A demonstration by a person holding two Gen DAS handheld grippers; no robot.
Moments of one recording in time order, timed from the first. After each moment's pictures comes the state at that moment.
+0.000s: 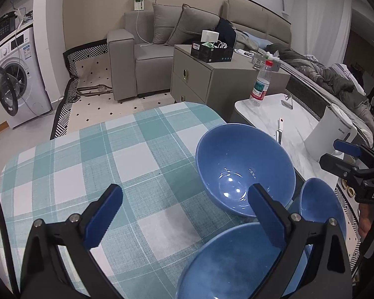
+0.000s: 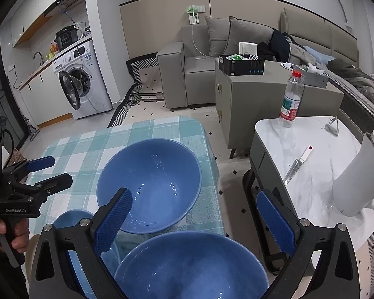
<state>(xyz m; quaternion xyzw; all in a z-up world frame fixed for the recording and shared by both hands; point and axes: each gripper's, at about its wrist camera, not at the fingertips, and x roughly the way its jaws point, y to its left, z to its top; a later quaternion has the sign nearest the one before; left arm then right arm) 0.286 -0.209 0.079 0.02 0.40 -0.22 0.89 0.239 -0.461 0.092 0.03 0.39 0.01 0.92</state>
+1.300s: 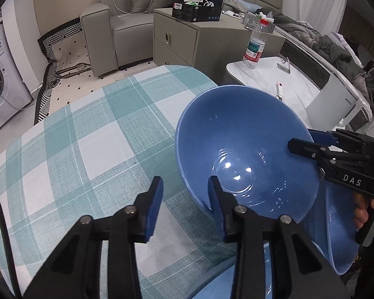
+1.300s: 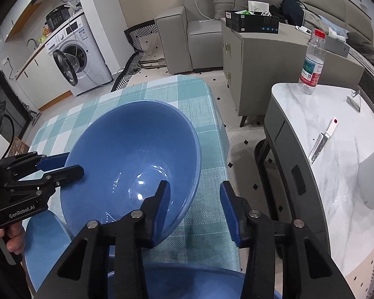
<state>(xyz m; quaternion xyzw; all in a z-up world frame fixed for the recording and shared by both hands) 0.325 -0.253 0.031 0.07 0.48 -0.26 0.83 0.304 -0.464 0.016 0.05 0.48 0.03 0.88</state>
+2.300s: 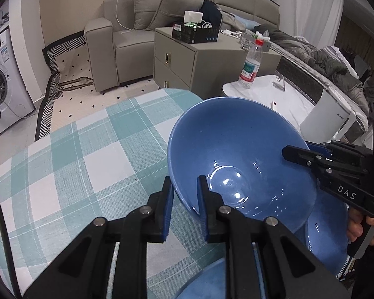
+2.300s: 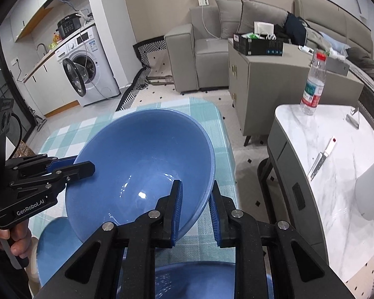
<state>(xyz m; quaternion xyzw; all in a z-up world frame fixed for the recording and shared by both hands) 0.318 -0.246 0.060 0.05 0.44 -0.26 0.86 0.287 -0.443 0.053 0.04 0.42 0.04 0.91</state>
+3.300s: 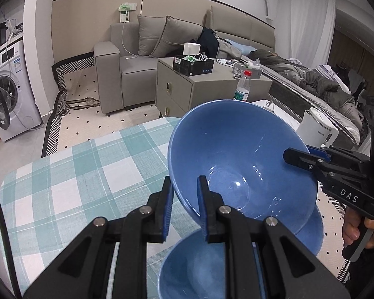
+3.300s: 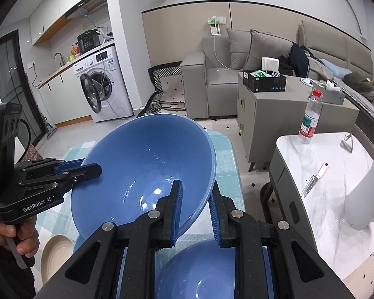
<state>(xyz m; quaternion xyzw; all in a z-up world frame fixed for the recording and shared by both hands) 0.263 -0.211 0.117 0.02 0.37 -0.26 0.89 0.212 -0.412 0.128 0.03 0.35 0.06 0.93</state>
